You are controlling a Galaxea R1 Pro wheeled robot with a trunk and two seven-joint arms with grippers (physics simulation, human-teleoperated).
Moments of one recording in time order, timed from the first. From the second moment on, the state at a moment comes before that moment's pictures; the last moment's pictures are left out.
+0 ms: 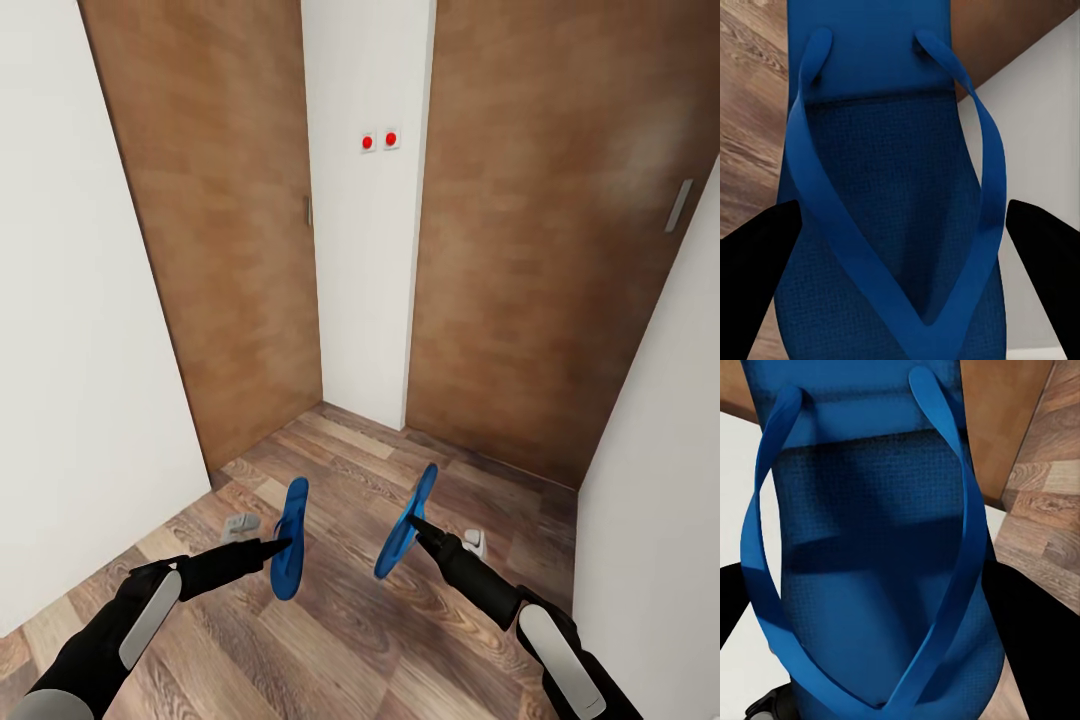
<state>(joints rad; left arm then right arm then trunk) -0.46 0.21 -0.14 -0.94 0.55 0.54 -0.63 -0.30 -0.11 0.15 -1.10 -1.14 0.48 0.46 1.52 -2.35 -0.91</state>
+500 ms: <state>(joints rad) -0.46 0.21 -0.14 -0.94 0.55 0.54 -0.63 -0.30 -0.11 0.15 -1.10 -1.14 0.48 0.46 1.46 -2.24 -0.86</state>
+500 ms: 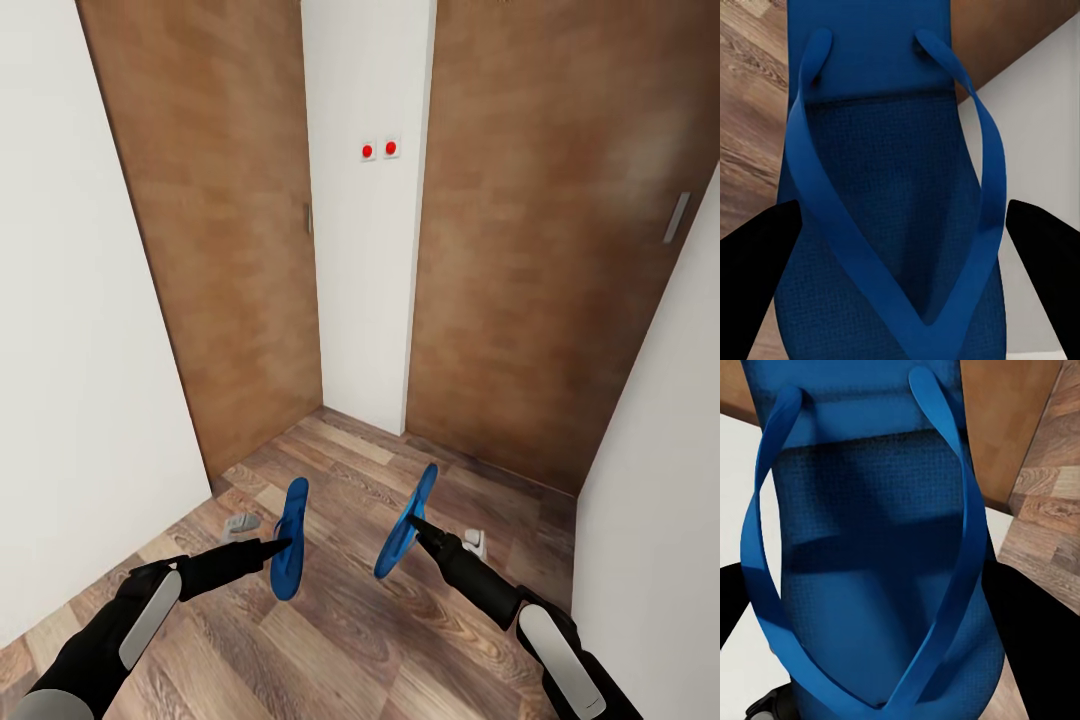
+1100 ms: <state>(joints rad) -0.46 0.21 -0.13 -0.72 0.53 0.43 -0.63 -0.30 -0.11 0.16 -1.08 -1.09 0.47 0.46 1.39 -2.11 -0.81</state>
